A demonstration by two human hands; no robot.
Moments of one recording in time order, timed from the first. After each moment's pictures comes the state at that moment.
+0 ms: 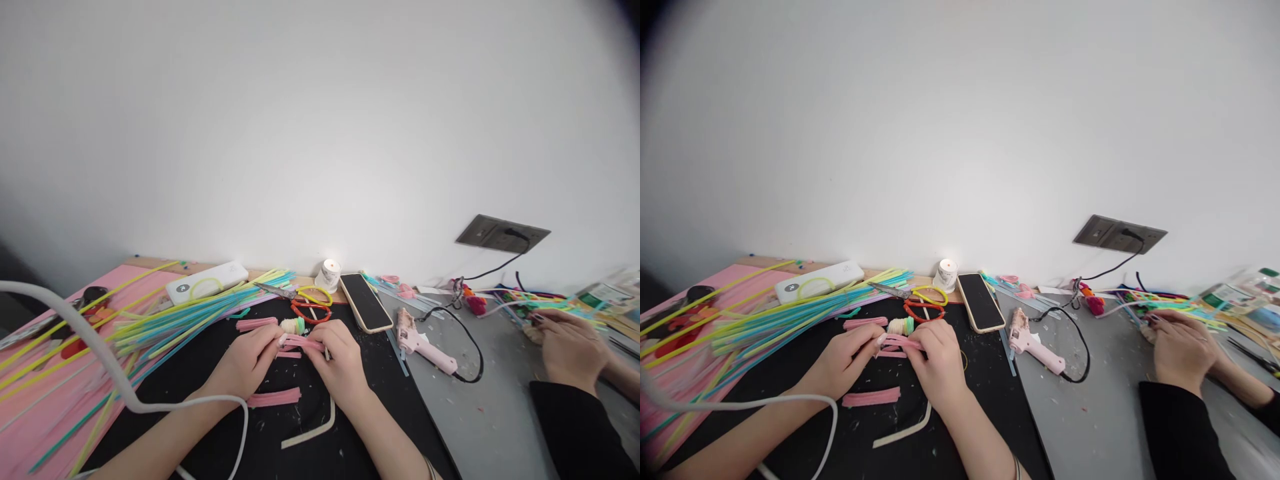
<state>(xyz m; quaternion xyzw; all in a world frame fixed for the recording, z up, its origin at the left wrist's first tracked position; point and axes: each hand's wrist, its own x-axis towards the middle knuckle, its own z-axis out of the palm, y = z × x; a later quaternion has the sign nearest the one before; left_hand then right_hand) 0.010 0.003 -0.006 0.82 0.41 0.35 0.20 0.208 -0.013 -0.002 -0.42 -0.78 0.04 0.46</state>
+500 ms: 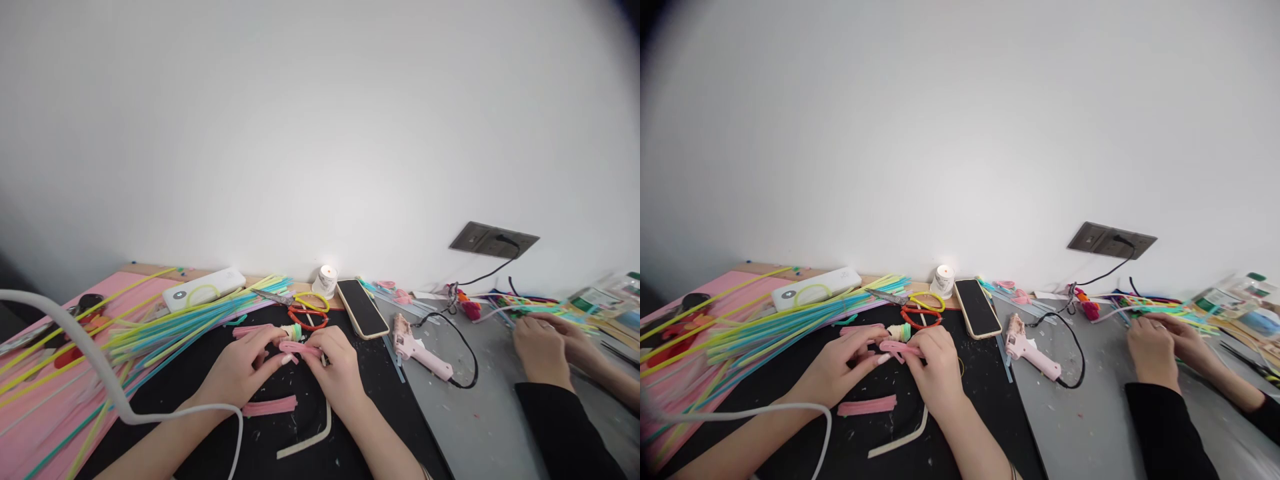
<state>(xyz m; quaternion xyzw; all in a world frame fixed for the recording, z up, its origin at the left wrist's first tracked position) 0.011 0.000 -0.002 0.81 0.43 0.34 0.19 0.208 -0.013 0.001 -0.43 -0.77 0.03 0.47</state>
